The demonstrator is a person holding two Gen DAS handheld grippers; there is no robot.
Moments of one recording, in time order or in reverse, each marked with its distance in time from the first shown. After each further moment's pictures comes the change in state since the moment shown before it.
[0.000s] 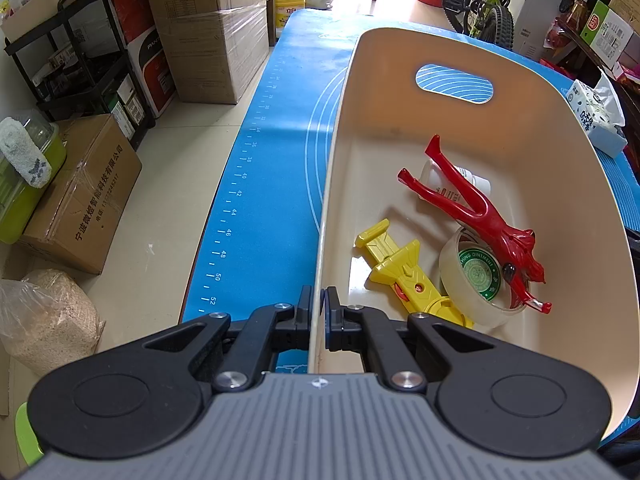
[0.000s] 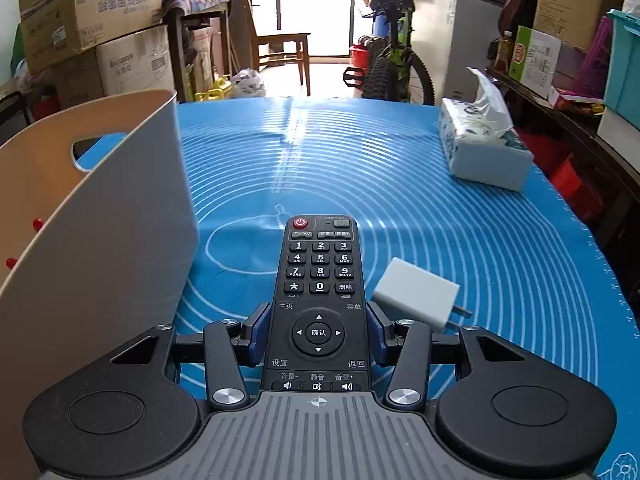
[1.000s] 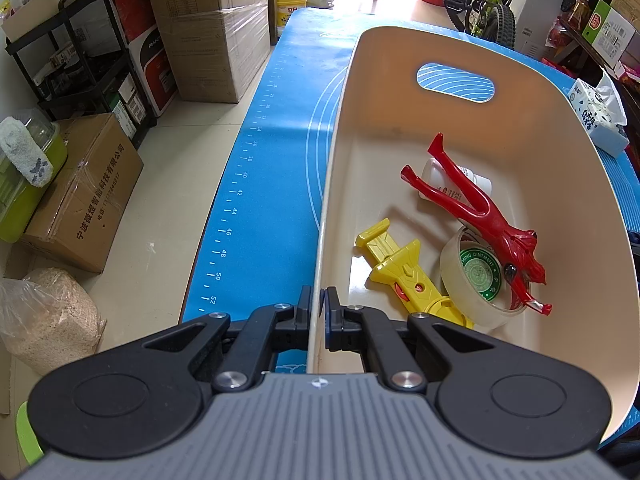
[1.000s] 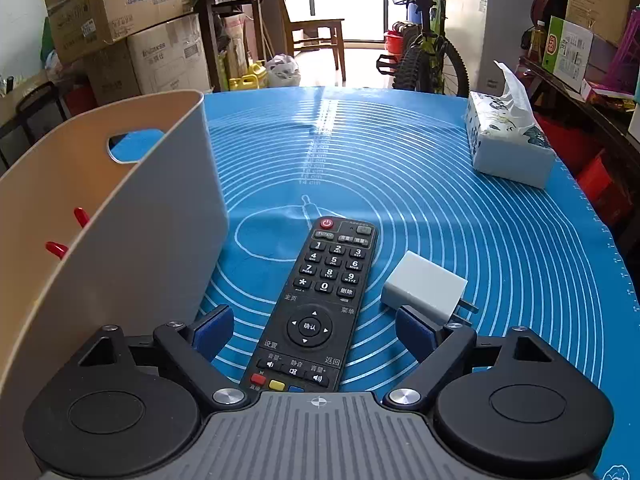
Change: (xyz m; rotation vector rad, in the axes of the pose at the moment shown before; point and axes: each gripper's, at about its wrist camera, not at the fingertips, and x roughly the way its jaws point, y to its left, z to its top) left arm 0.000 0.002 -0.001 0.000 0.001 0.002; right arm -0.004 -0.002 0.003 -0.046 0.068 0.106
